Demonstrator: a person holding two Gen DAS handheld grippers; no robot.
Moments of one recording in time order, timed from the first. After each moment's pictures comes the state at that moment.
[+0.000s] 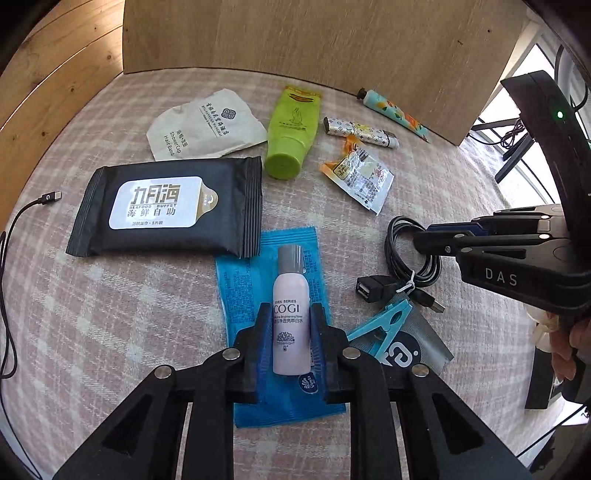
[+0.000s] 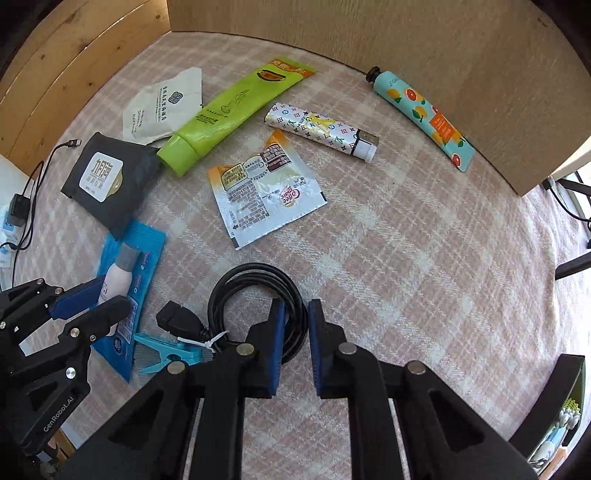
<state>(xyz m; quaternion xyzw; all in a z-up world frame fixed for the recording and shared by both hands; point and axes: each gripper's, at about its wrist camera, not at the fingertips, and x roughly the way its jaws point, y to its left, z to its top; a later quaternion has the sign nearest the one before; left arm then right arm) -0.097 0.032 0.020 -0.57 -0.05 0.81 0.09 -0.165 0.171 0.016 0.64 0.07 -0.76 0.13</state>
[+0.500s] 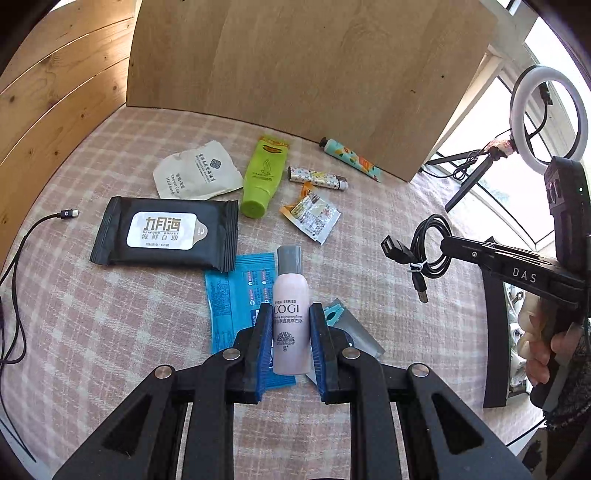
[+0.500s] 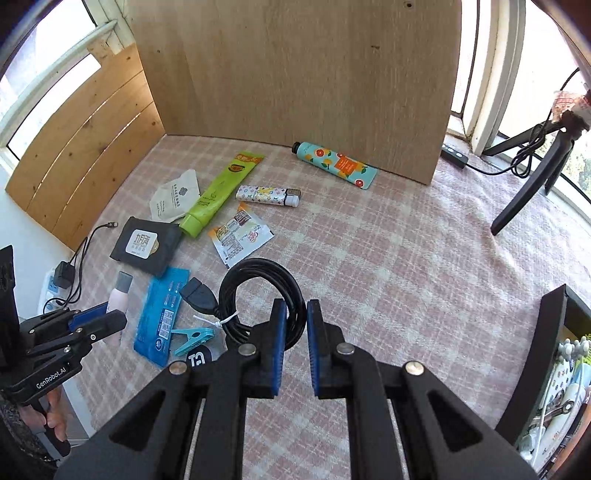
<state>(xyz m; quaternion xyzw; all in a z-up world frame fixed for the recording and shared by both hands) -0.066 0.040 0.090 -0.51 -0.09 0.84 0.14 -0.114 0.256 0.102 0.52 -0.05 -0.85 0.10</state>
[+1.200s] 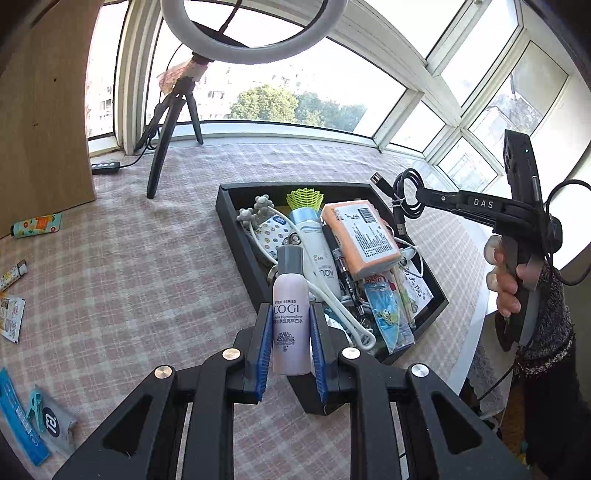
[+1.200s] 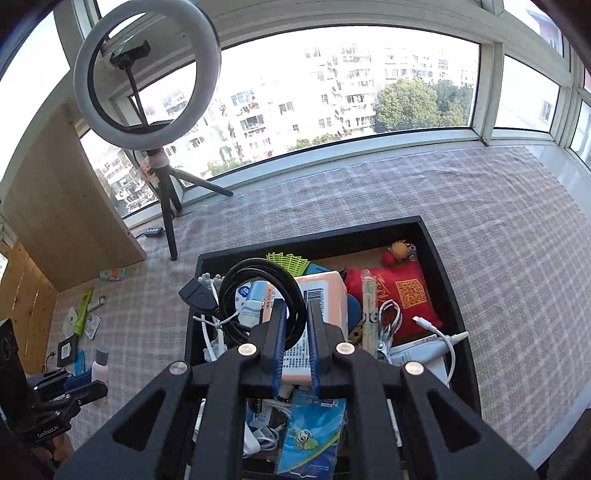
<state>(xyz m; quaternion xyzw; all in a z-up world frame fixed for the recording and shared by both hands) 0.009 0.342 0.147 -0.48 0.04 0.74 0.46 0.102 0.619 0.179 0.42 -0.20 -0.86 -0.21</state>
